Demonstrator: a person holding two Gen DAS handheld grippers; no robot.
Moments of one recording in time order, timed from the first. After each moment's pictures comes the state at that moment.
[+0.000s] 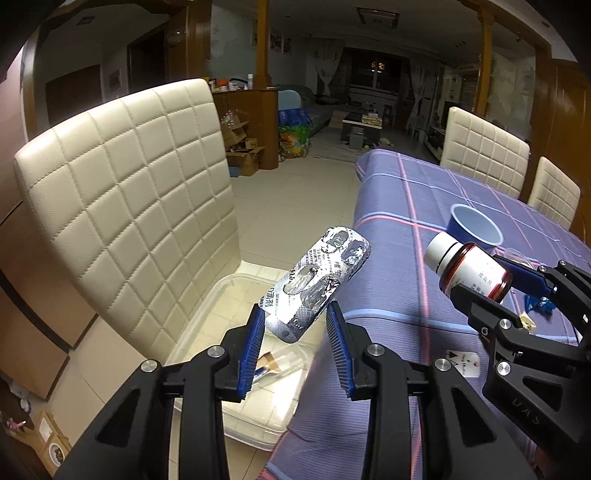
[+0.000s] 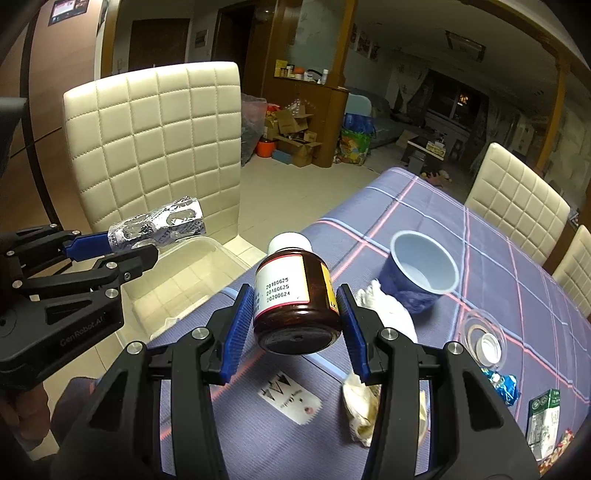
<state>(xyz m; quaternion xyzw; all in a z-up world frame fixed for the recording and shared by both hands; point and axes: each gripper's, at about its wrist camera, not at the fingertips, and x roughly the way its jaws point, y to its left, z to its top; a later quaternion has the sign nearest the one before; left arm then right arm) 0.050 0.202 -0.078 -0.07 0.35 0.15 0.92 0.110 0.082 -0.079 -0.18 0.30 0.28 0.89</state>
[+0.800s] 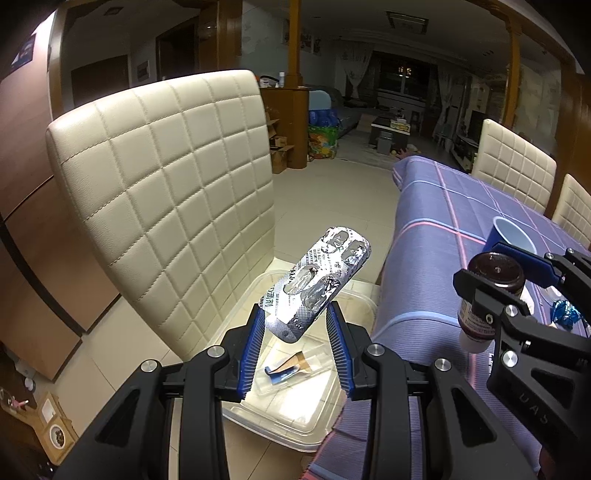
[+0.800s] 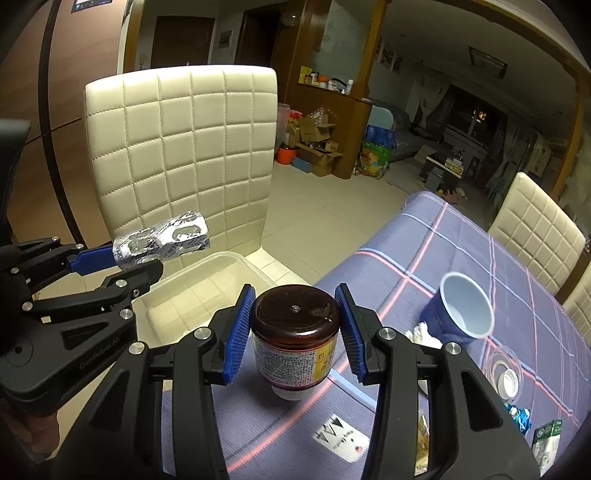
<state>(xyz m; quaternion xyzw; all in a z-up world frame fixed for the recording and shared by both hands) 0.035 0.241 -0.084 -0.09 0.35 0.20 0.91 0.103 0.137 -0.074 -0.21 0.28 0.32 0.88</state>
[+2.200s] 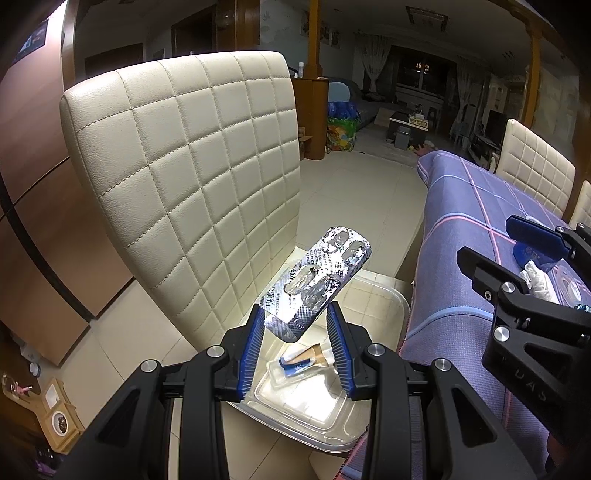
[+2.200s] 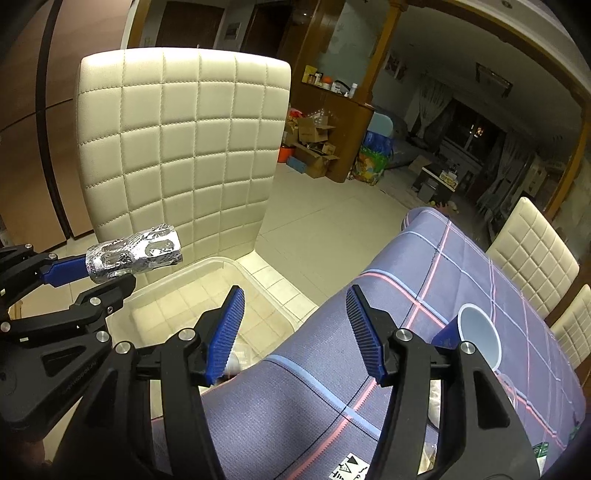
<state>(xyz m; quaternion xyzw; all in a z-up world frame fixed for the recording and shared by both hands) 0.032 0.269 -0.101 -0.10 0.37 0.23 0.90 0.108 0.172 -0.087 -0.25 0.27 0.30 0.88</state>
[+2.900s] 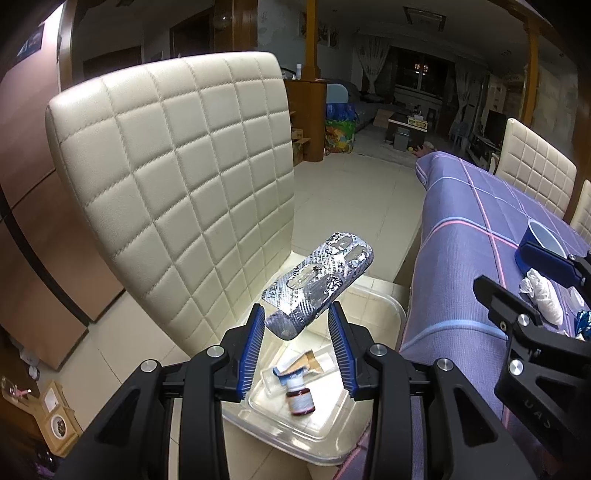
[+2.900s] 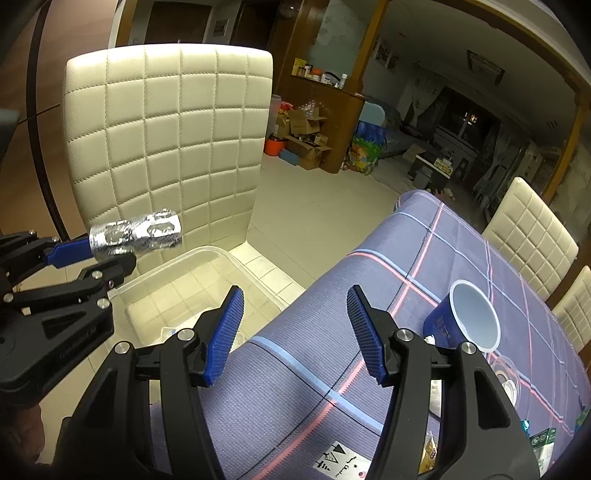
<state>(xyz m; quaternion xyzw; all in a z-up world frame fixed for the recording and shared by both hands) 0.051 0.263 -0.103 -0.09 0.36 0.23 0.90 0.121 0.151 -0.095 -0.23 0.29 0.28 0.89</state>
